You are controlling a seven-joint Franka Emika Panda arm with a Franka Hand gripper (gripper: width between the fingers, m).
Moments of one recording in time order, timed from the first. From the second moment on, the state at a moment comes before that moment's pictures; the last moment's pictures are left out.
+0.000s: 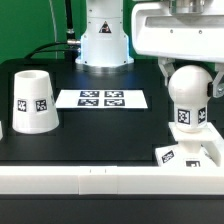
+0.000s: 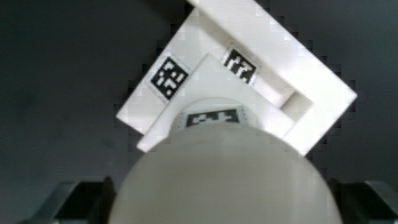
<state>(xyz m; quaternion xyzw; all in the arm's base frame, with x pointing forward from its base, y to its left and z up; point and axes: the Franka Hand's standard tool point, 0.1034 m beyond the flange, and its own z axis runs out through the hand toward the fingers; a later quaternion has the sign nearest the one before) 0.619 0.088 0.117 -0.86 0.50 -0.01 0.06</state>
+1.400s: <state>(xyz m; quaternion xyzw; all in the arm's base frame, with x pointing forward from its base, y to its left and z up) 0.626 0.088 0.118 -0.99 0.11 -0.04 0.06</state>
